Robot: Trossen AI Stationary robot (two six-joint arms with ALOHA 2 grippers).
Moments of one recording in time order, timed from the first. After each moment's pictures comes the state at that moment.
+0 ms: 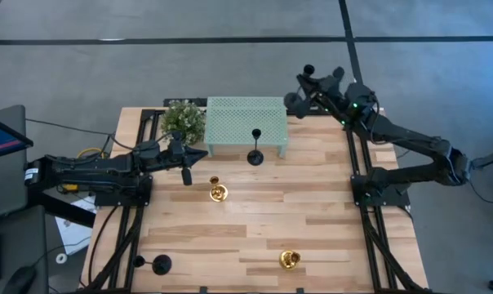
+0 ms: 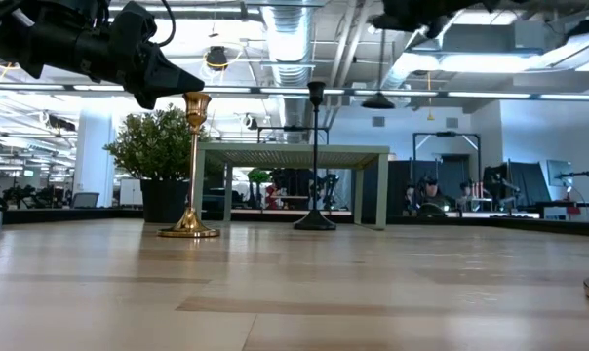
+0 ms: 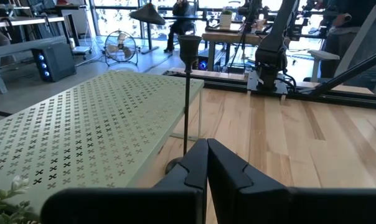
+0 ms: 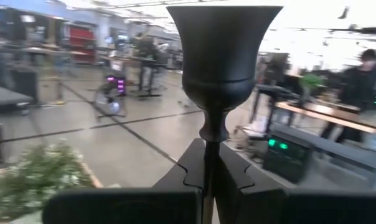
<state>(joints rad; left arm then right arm) 0.18 0.54 0.26 0.34 -0.10 0.02 -0.49 1.12 0.99 0.22 0.27 -0.17</state>
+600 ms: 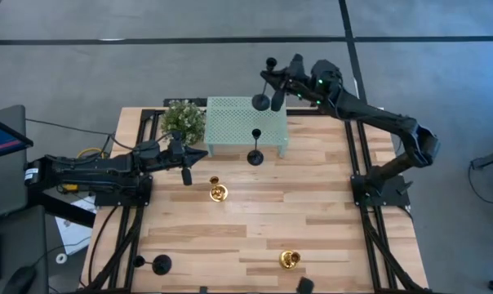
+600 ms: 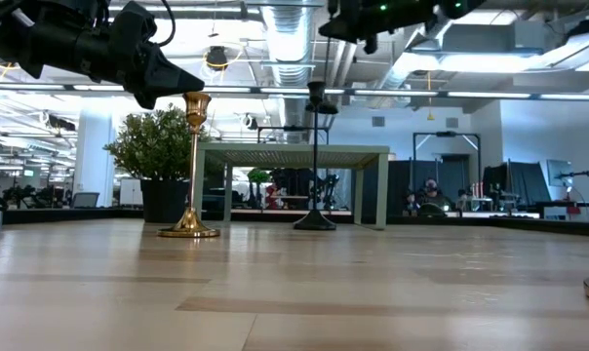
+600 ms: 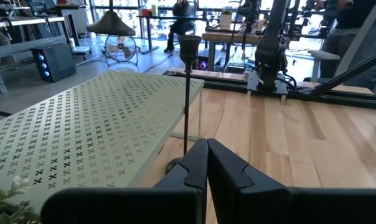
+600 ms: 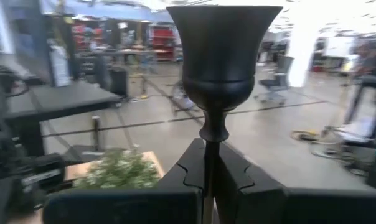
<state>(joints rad) 0.17 0.54 0.26 0.34 -0.10 0.02 -0.56 1.49 1.30 0.22 -0.16 -0.05</state>
